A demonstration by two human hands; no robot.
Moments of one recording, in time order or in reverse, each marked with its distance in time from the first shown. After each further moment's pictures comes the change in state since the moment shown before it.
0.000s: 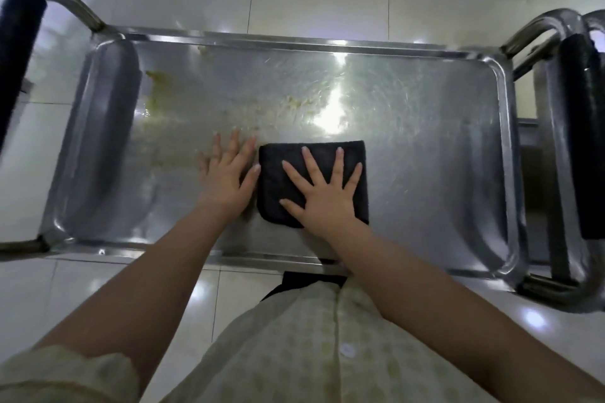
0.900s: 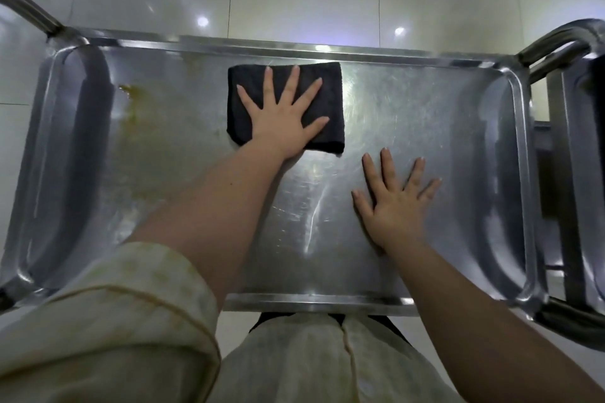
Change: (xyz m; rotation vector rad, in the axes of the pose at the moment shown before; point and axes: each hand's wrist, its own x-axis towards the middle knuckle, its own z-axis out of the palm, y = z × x) left_hand 0.164 0.087 -0.002 0.280 -0.111 0.121; right_hand 0.014 0.096 0.003 0.028 0.078 0.354
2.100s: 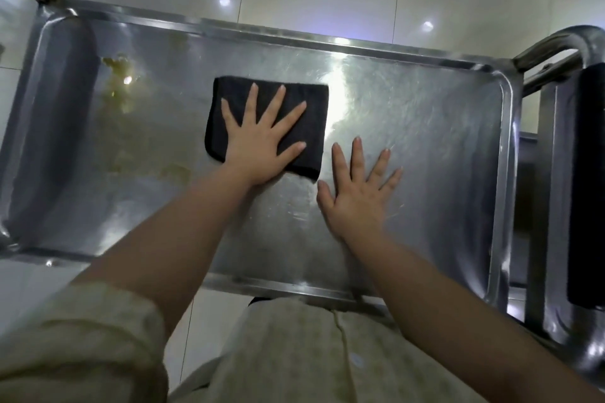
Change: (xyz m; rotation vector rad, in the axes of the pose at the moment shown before) left_hand -0.048 0.018 0.025 0.031 0.061 0.056; right_hand 0.016 0.002 -0.006 0.008 0.010 -0.110
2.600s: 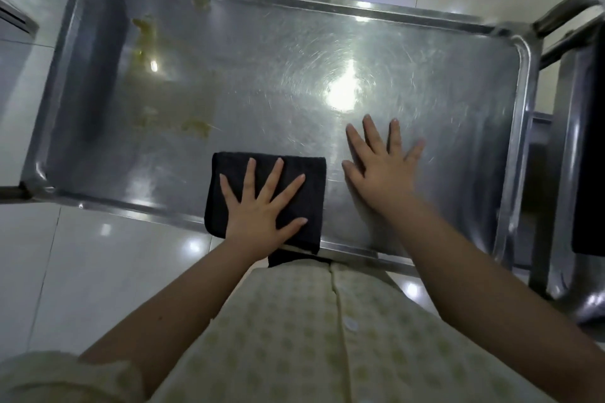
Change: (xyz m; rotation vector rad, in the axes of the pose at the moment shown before) left_hand -0.186 0.046 0.054 -0.018 -0.051 -0.074; right_hand -0.019 0.040 -0.015 -0.043 -0.124 -0.183
